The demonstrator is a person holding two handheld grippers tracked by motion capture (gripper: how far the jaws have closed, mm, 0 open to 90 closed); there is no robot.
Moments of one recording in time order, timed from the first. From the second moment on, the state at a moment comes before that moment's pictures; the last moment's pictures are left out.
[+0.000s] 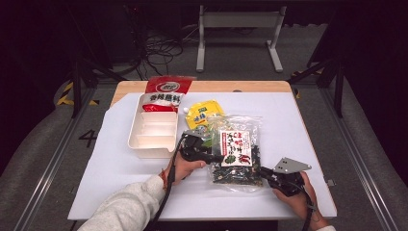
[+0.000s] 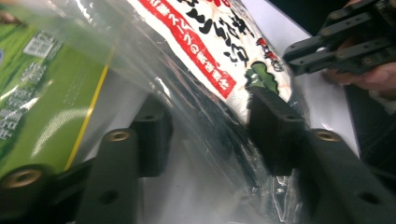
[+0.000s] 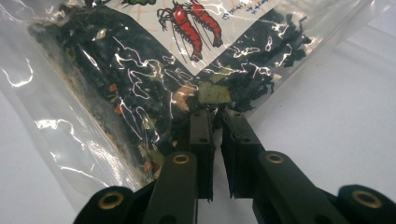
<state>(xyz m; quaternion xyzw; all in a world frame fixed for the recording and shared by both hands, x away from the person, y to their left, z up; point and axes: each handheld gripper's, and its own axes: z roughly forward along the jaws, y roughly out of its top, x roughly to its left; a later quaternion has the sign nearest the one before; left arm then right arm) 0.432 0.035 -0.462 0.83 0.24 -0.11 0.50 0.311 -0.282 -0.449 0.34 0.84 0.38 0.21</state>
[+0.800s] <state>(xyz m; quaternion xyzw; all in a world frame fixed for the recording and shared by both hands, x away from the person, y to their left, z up) 0.400 0.045 -0.433 0.84 0.15 -0.01 0.52 0.334 -0.278 -0.429 0.35 0.79 0.48 0.14</state>
